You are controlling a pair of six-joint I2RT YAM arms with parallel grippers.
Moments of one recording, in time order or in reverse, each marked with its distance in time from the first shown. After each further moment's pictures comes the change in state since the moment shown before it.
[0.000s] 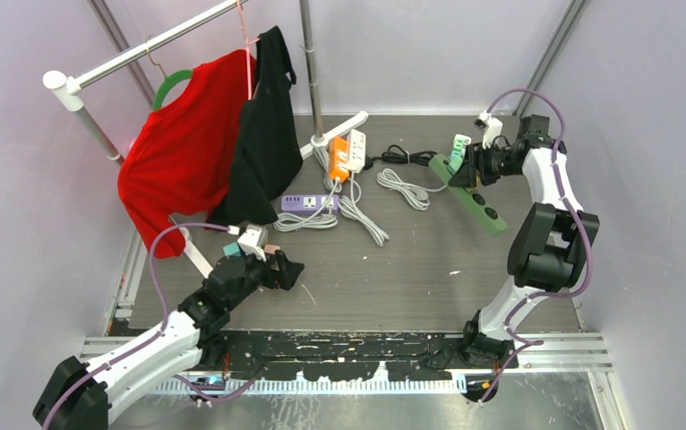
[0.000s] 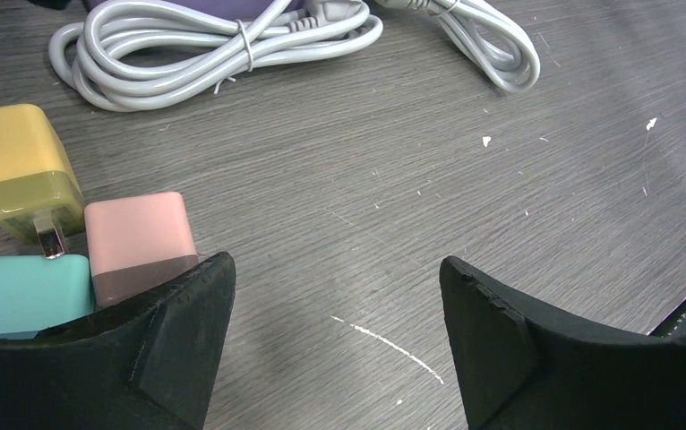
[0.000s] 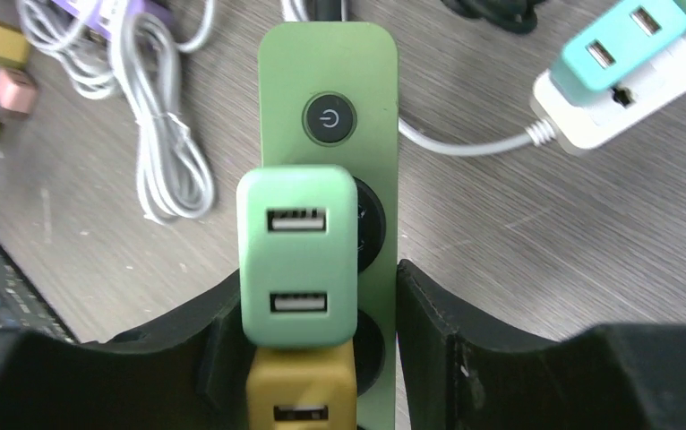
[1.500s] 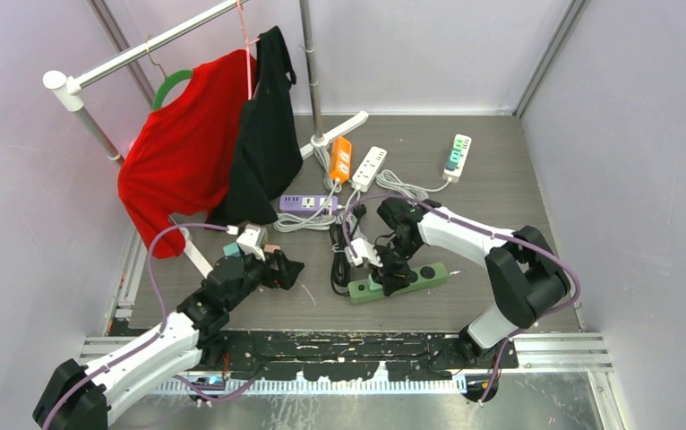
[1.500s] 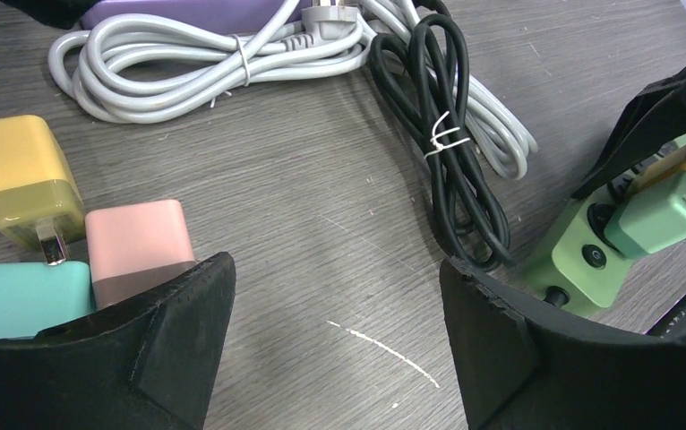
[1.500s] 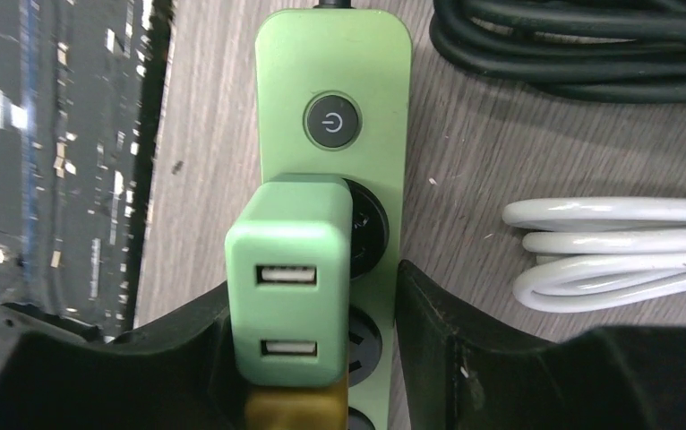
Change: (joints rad) left arm 0.000 -0.023 0.000 0.000 -0.001 0.000; right arm 0.867 -0.209 -0.520 -0.041 0.132 -0.622
